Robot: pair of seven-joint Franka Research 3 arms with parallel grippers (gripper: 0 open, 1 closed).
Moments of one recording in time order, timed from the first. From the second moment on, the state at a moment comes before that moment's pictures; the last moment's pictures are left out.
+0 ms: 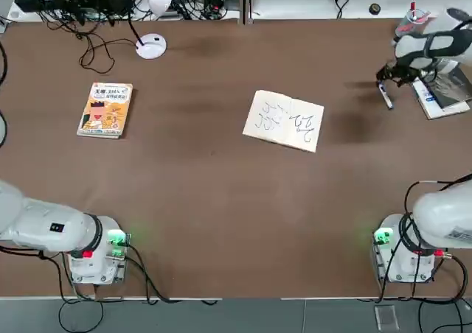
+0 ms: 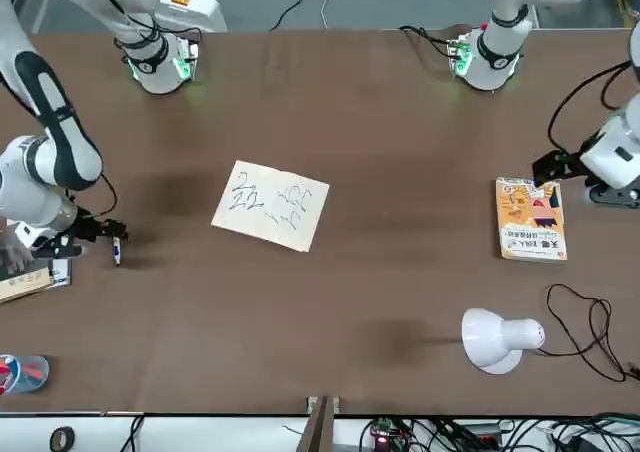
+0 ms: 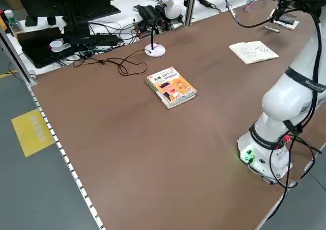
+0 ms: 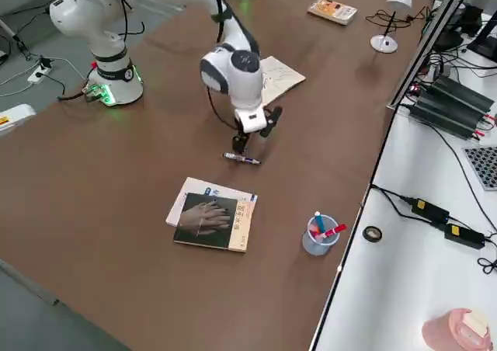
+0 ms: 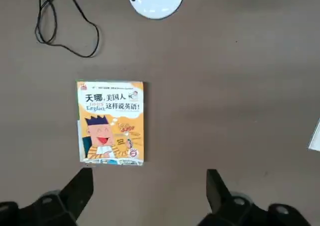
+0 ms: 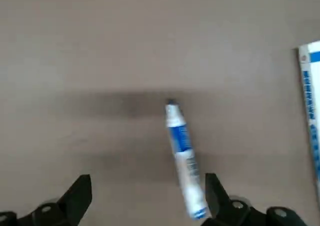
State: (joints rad) left arm -0.17 0.07 0.03 -1.61 -0.01 1.63 -0.07; right arm -0.15 0.33 0.10 -2.10 0.13 2.43 -0.13
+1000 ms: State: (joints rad) left arm -0.15 -0.15 0.01 -1.75 -0.01 1.53 -0.06; right arm 0.11 0.11 0.10 -1.72 -0.15 1.83 0.30
